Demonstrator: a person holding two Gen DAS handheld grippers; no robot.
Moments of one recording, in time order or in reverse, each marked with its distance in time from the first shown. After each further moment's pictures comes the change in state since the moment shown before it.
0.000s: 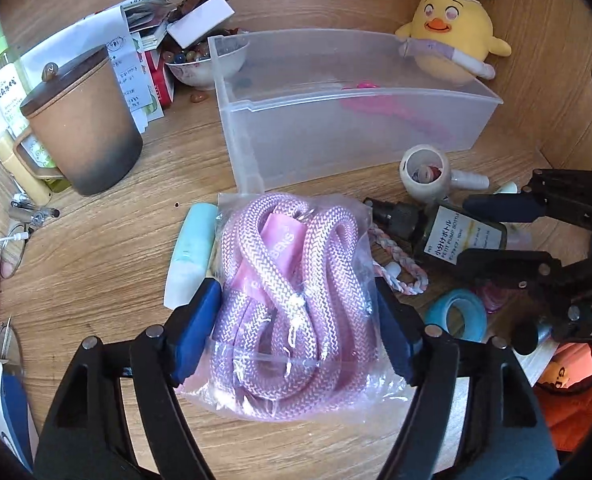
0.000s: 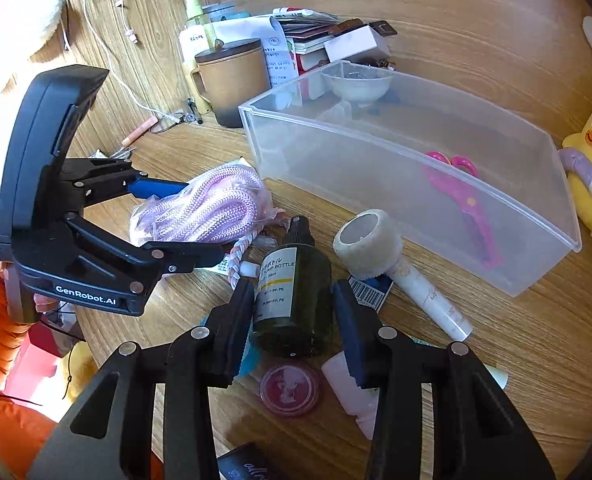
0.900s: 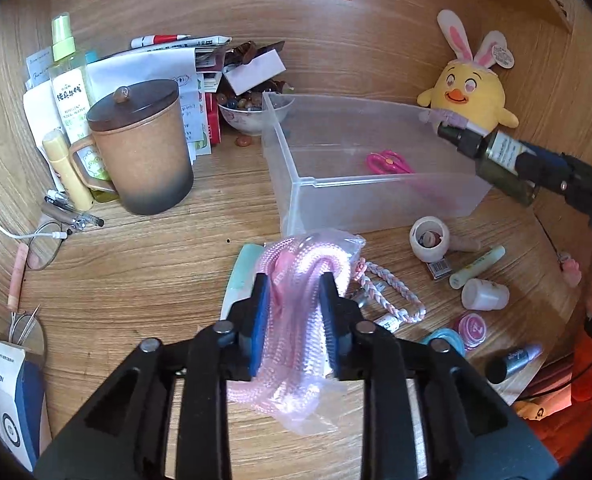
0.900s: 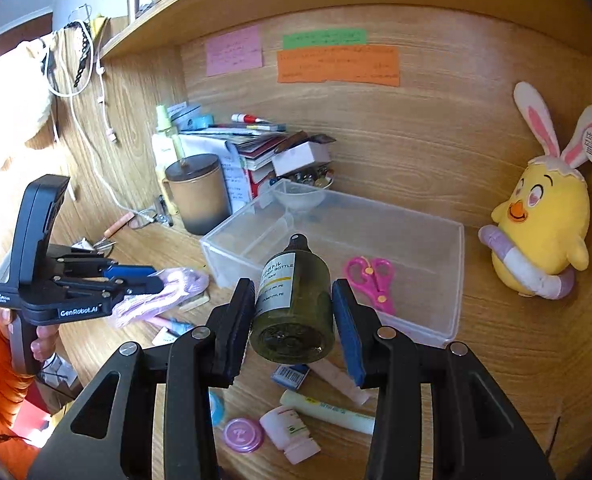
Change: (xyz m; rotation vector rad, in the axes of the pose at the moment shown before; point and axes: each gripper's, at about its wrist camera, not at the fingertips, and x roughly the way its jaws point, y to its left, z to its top) left arm -0.044 0.028 0.005 -0.112 -0.132 0.028; right arm -0.077 -0.035 0.041 0.066 -0.269 -0.133
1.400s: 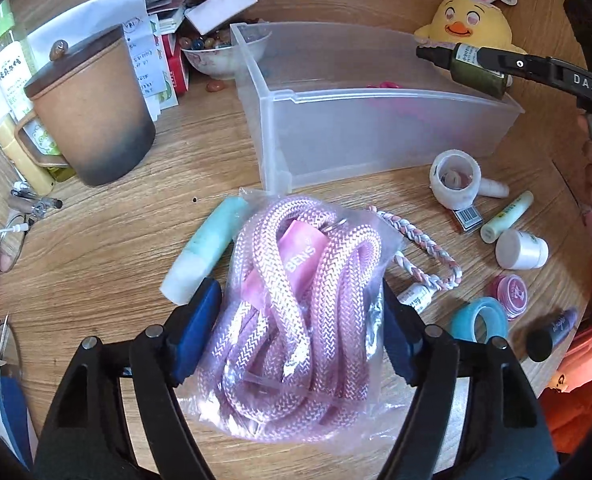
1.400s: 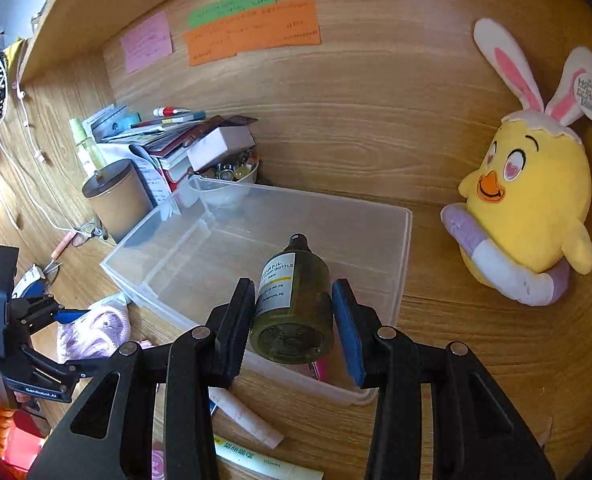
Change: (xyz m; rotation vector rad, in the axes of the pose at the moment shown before) left arm 0.055 -0.009 -0.012 0.084 0.156 -0.026; right arm 0.063 -0.074 0.015 0.113 0.124 -0.050
